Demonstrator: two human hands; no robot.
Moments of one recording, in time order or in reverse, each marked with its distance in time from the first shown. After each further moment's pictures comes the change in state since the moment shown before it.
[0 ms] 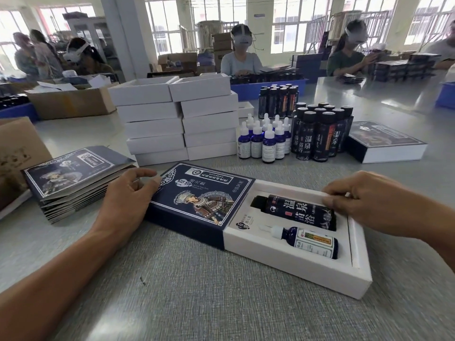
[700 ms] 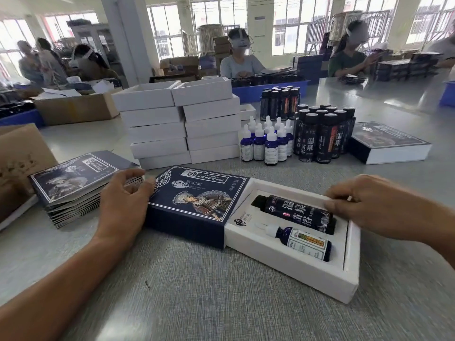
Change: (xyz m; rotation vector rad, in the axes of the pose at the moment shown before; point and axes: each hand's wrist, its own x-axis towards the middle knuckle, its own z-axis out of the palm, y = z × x) left_hand 0.000 -0.005 -0.002 -0.066 0.185 0.044; right_hand -0.003 -0.008 0.000 0.028 -0.044 0.028
